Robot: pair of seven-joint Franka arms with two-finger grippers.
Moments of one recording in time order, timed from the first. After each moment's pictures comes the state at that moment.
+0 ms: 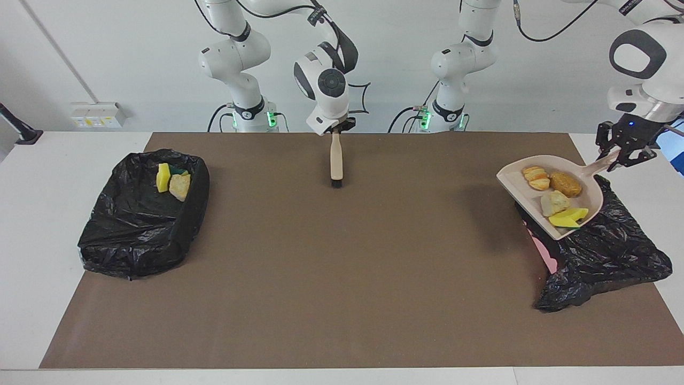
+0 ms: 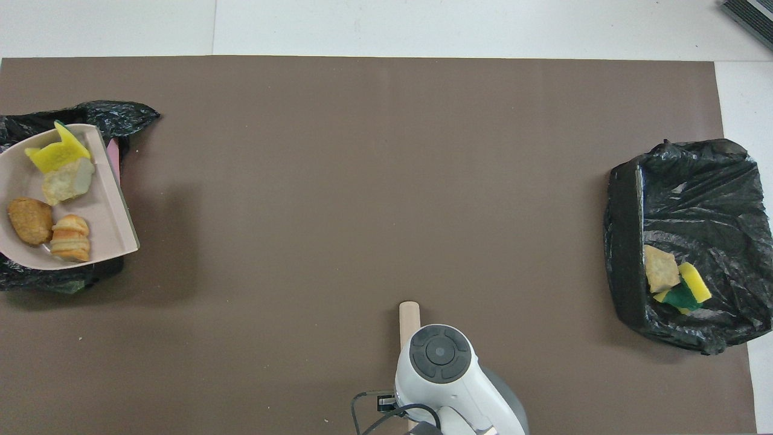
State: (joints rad) left arm 0.36 -0.04 0.02 -1.86 0.05 1.92 1.62; right arm 0.56 -0.07 0.23 -2.37 0.38 1.95 0.60
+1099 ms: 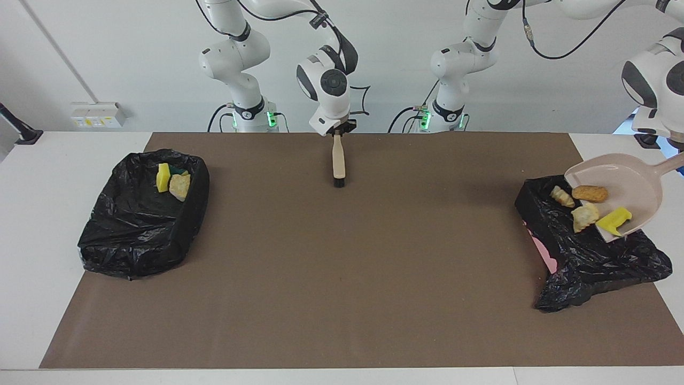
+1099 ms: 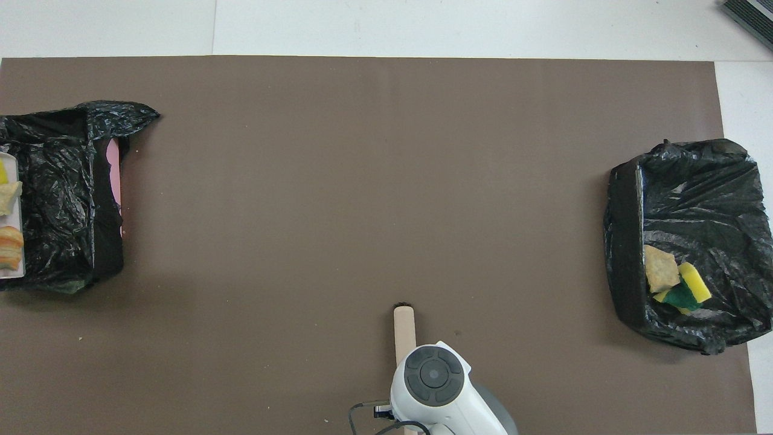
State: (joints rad) left arm 0.26 0.15 -0.01 -1.60 0.82 1.81 1.60; right arm 0.61 -0.07 0.23 -2.42 0.38 2.06 0.60
